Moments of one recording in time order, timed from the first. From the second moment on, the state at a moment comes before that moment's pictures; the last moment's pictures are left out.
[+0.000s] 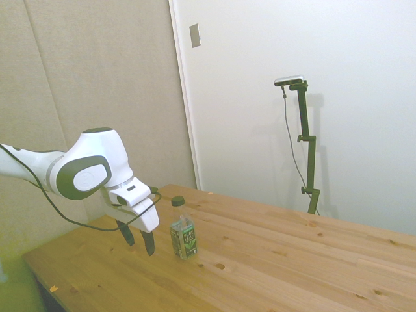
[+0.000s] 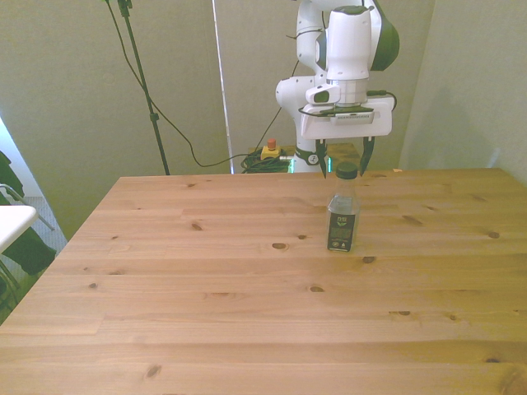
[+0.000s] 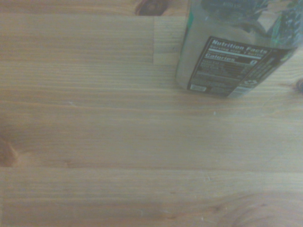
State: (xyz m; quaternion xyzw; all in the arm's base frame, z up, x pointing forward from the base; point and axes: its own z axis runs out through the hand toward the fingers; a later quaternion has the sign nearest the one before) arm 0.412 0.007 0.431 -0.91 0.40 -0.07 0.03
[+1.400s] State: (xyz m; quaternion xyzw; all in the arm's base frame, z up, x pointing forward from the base) arm 0.482 0.009 0.487 -0.86 0.49 -0.14 0.03
